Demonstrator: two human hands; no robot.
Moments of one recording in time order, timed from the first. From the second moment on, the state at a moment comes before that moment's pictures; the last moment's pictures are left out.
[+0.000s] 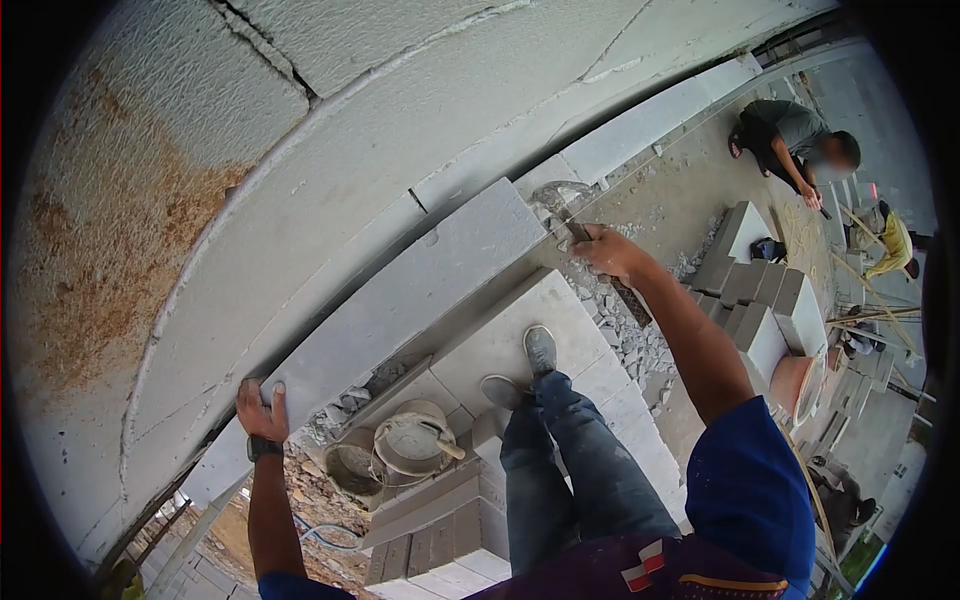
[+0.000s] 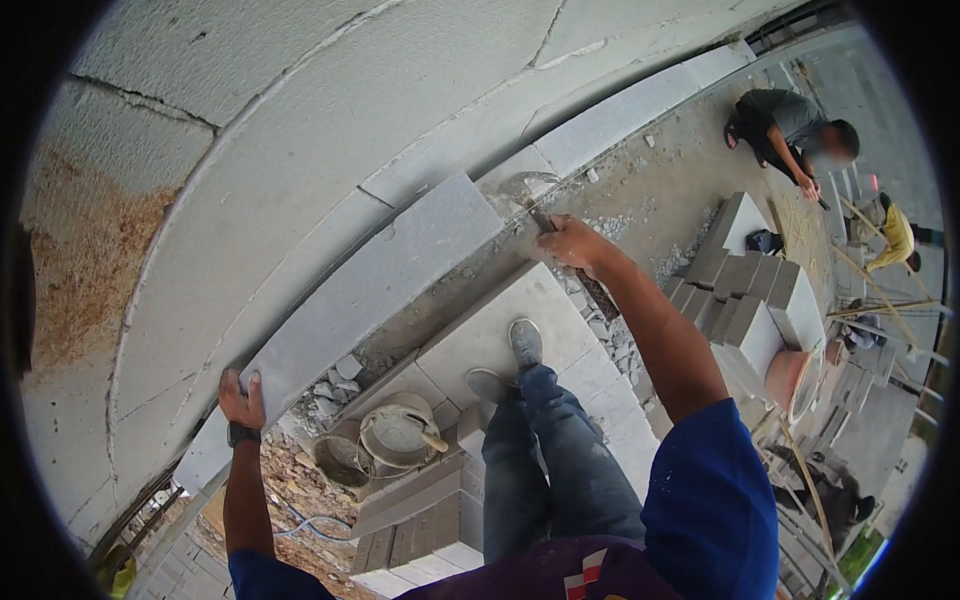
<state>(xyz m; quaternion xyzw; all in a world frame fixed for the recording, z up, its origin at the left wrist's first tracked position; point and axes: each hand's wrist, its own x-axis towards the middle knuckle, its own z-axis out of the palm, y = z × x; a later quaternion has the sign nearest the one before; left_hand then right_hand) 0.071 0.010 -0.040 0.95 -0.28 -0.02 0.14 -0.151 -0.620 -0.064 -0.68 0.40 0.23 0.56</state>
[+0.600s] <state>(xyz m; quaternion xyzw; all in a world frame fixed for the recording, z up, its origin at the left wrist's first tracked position) 0.070 0.011 -0.038 0.95 -0.28 -0.02 0.15 -0.154 -0.617 -0.060 -0.55 0.55 0.04 0.63</state>
